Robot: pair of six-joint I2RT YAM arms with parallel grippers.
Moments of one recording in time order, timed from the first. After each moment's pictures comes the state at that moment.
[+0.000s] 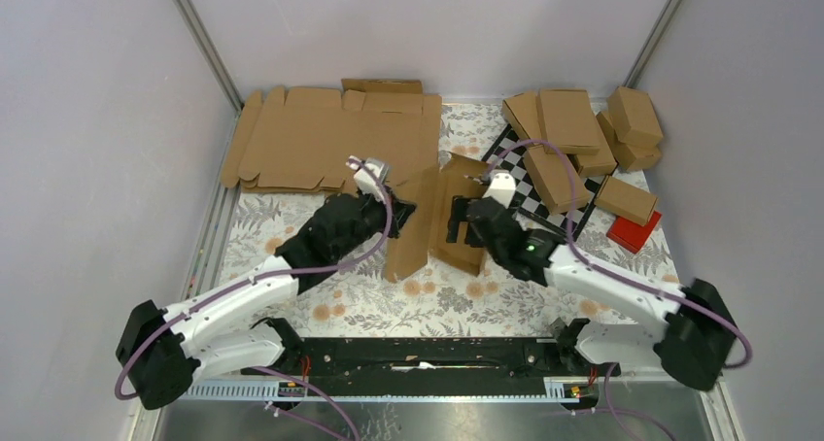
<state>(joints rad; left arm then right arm) -0.82 1.01 0.62 0.28 -0.06 -0.35 0.90 1.26 0.78 -0.25 0.52 0.66</state>
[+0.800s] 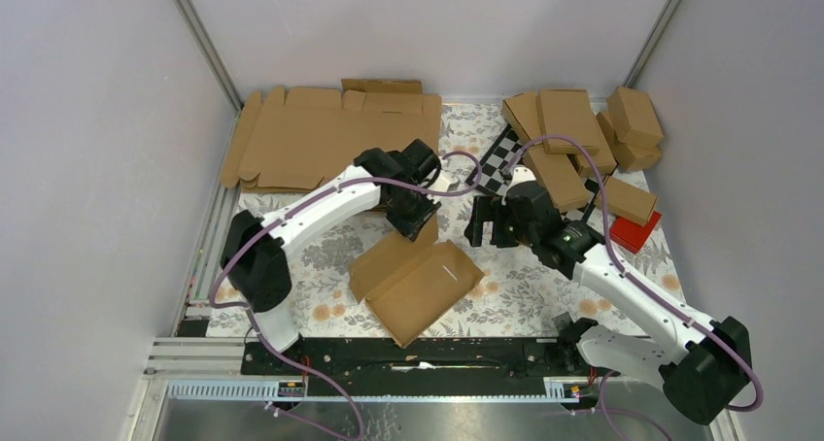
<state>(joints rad) -0.79 1.71 1.53 -1.04 0.15 0.02 0.63 1.04 0.81 -0.50 0.06 0.50</state>
